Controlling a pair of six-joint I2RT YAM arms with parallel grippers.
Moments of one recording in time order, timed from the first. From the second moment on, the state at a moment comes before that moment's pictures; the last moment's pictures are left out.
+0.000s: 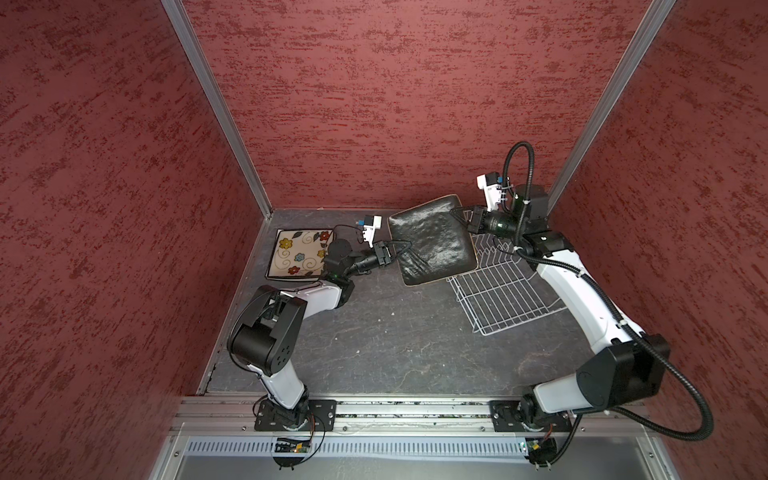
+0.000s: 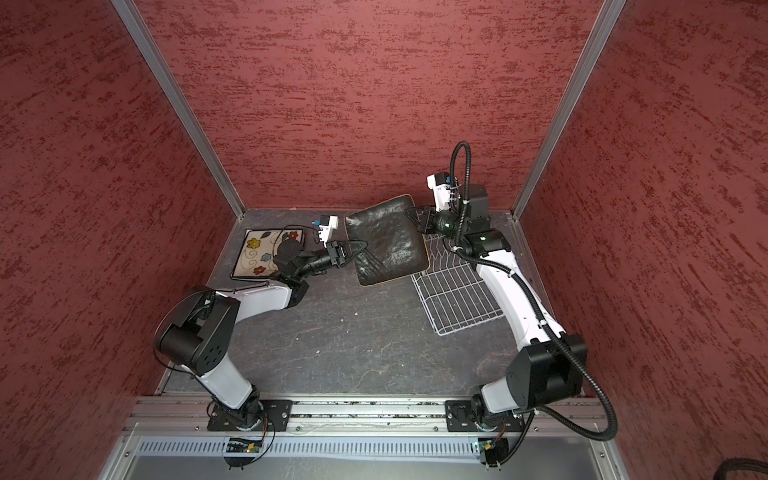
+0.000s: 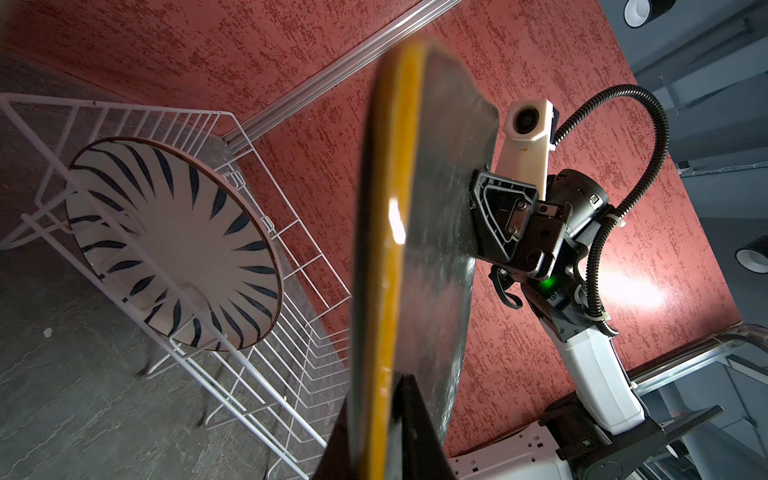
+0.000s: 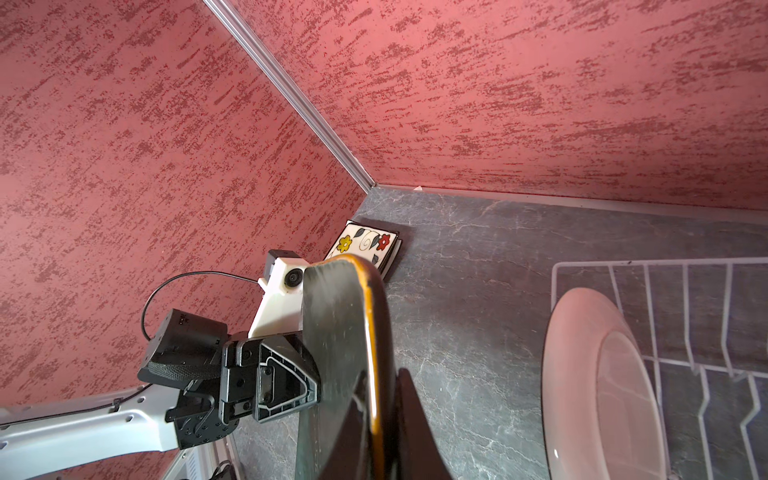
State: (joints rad) left arm -0.39 1.70 0.85 1.05 0.83 -1.20; right arm 0.22 1.46 1.42 -0.26 -0.68 0.42
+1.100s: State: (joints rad) left arm -0.33 1.77 0.80 1.08 0.83 -1.36; right arm 0.22 1.43 1.41 -0.21 -0.60 0.39
